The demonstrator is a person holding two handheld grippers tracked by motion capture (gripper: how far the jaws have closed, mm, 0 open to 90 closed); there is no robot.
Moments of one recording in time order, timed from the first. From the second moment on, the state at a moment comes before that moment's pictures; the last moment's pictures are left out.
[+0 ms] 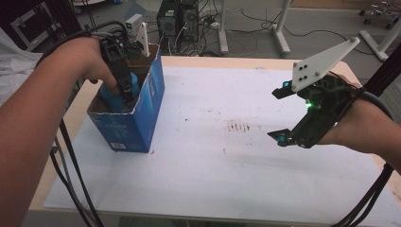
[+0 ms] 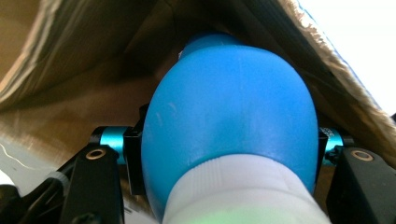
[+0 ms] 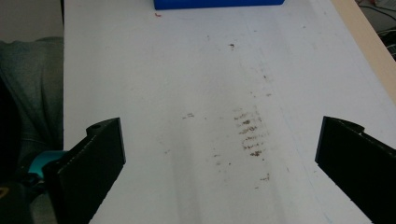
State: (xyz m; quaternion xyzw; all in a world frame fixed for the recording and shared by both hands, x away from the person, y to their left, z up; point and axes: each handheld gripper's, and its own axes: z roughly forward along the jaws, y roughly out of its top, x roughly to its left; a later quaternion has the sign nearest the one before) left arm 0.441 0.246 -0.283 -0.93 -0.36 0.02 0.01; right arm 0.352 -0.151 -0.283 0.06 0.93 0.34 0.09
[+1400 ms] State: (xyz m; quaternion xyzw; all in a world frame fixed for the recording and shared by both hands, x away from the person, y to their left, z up) left arm 0.436 0.244 -0.268 -0.95 -0.30 0.02 0.01; right arm 0.351 -0.156 -0.282 0.07 0.93 0.34 0.09
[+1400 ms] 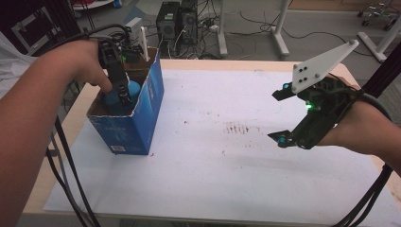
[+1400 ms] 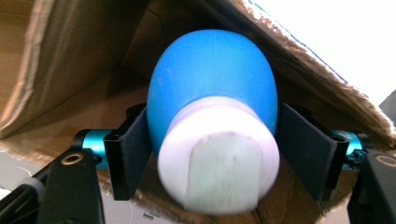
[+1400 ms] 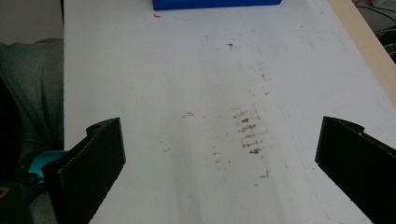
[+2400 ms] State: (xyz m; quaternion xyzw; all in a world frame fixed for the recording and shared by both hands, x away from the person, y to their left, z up) left arm 0.407 0.198 -0.194 -0.97 -0.22 0.00 -0.01; right arm 0.365 -0.165 -0.258 0.04 0.96 0.28 0.07
